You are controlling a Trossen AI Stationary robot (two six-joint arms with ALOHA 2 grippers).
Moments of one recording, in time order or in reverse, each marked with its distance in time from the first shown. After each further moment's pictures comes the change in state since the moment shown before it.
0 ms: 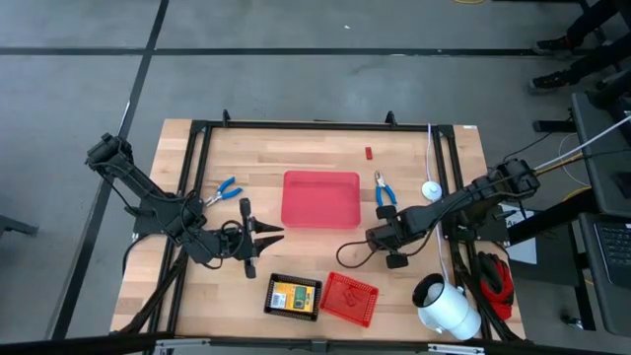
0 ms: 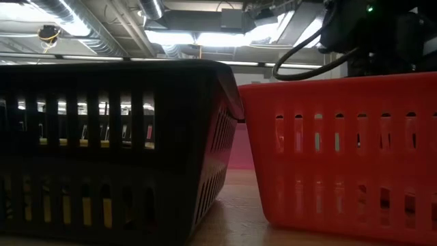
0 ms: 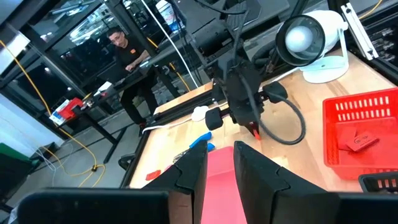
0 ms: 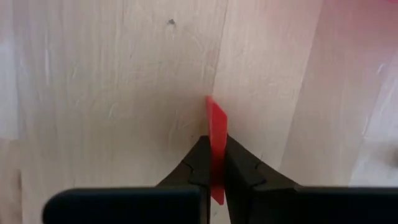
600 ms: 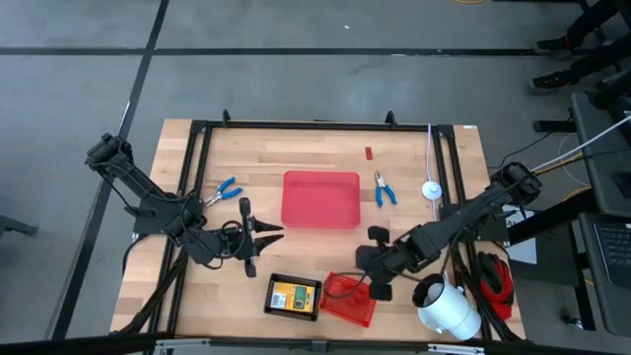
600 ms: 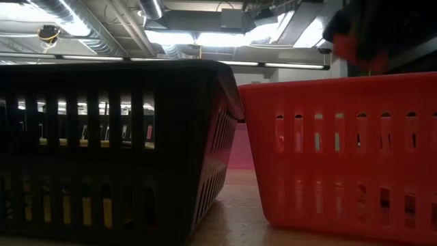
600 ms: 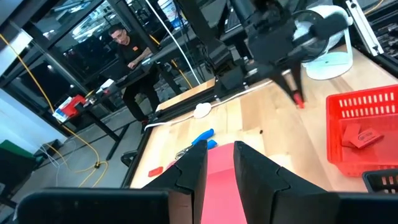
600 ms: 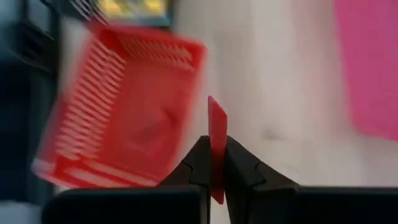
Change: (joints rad) left arm 0.000 0.000 0.000 -0.015 -0.013 -0.008; right arm 0.240 -0.001 0.398 -0.062 0.102 0.427
